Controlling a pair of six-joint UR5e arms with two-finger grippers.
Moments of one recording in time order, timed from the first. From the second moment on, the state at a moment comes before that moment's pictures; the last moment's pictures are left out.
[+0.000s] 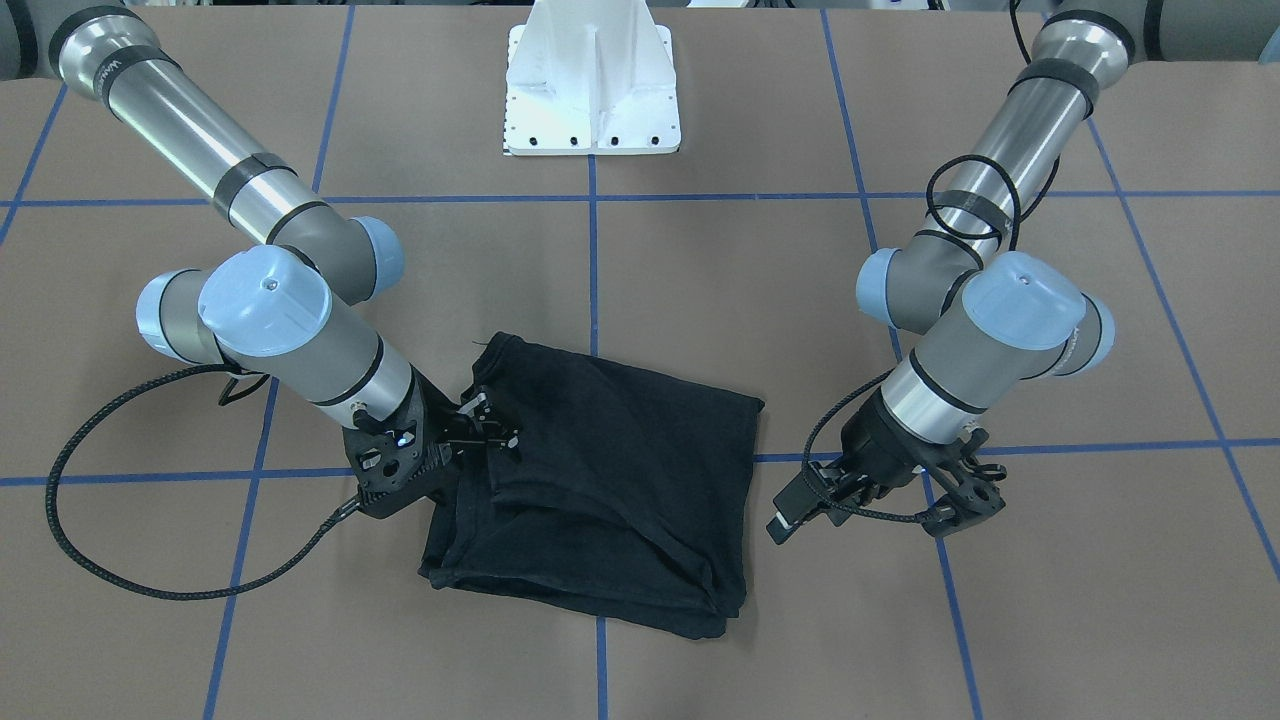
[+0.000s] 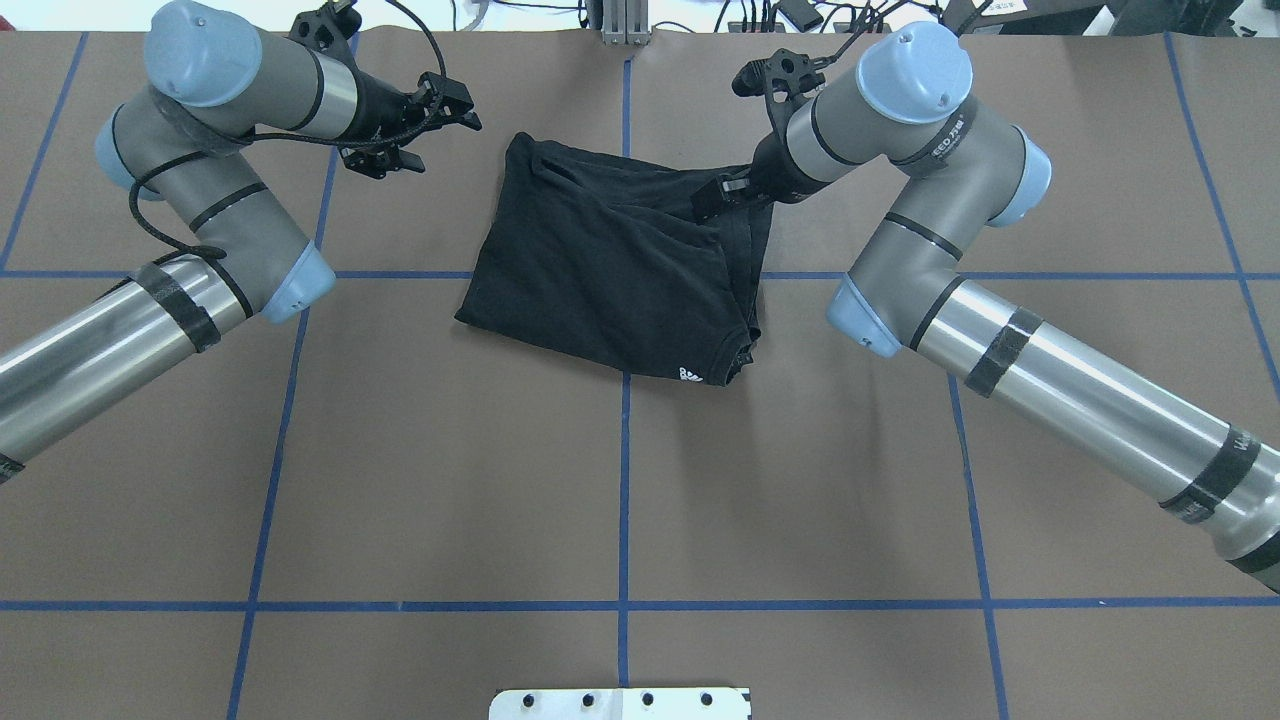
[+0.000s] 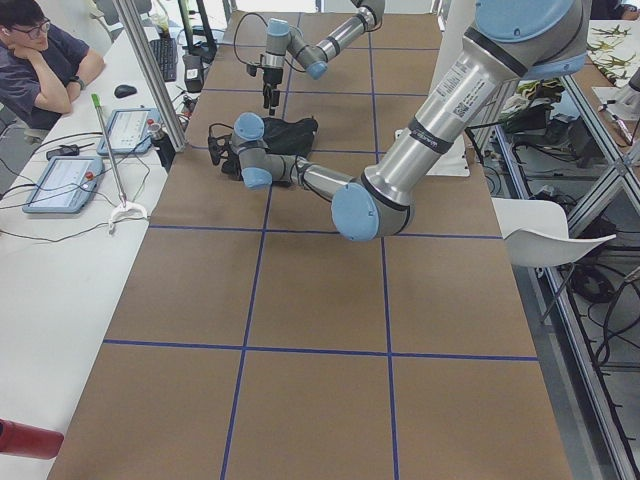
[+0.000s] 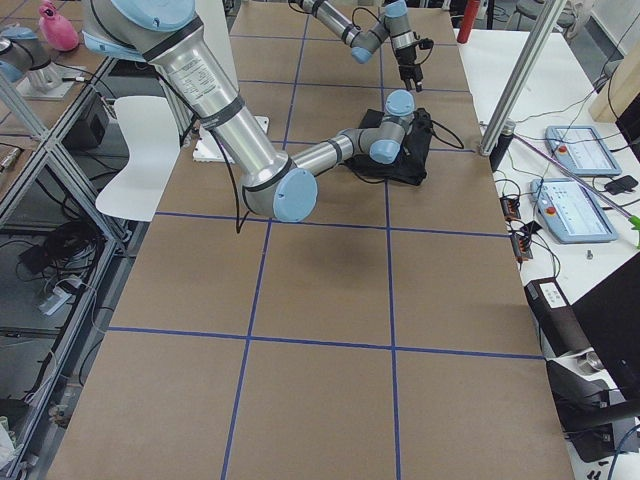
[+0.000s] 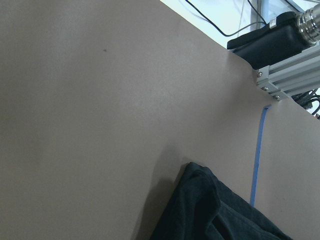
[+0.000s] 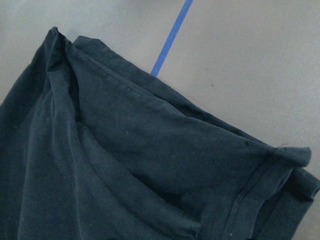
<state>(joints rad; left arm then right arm) -0.90 -2.28 -1.11 -2.56 -2.04 -1.57 0.80 -0.85 1.21 -0.82 2.10 0.79</state>
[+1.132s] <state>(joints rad) -0.91 -2.25 -1.10 -2.56 -2.09 -1.57 0.69 -0.87 1.21 -0.73 1.88 0.68</state>
